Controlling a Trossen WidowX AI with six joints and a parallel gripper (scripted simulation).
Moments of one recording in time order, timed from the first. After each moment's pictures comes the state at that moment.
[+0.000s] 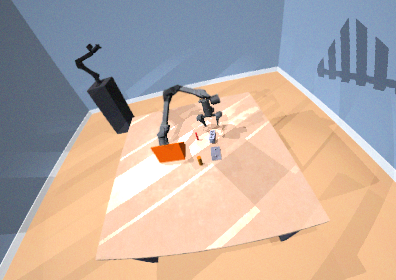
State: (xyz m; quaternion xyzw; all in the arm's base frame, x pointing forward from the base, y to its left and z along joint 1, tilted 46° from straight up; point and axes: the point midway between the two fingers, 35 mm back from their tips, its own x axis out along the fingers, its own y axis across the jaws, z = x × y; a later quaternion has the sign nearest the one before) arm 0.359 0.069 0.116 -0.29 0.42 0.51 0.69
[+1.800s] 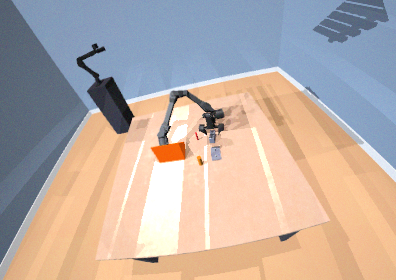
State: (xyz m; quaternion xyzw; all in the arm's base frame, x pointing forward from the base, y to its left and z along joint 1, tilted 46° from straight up) arm 0.358 0.118 0.044 -0.20 0.33 0.61 0.69
